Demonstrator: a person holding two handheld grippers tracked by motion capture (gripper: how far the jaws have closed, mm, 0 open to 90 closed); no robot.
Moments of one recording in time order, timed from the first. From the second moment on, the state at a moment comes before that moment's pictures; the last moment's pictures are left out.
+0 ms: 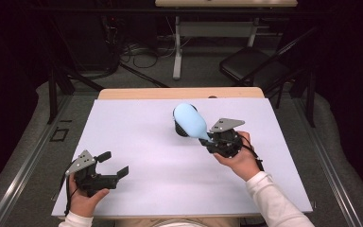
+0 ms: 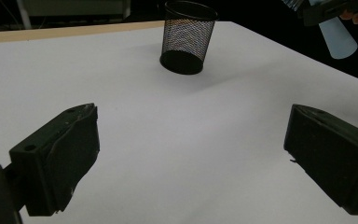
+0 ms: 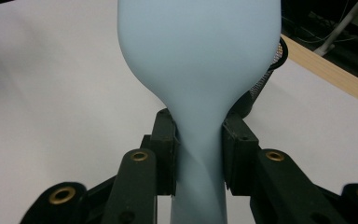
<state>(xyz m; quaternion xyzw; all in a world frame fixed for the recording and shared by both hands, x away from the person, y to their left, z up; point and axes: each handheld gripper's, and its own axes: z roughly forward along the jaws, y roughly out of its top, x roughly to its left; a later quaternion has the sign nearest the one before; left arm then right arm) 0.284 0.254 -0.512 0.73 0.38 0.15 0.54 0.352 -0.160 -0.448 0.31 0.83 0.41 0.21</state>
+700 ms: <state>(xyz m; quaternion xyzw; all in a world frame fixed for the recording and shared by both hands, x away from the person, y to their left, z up) 0.298 0.233 -0.489 0.75 0.37 0.14 0.53 0.360 -0.152 -0.434 0.31 0.81 0.44 0.22</state>
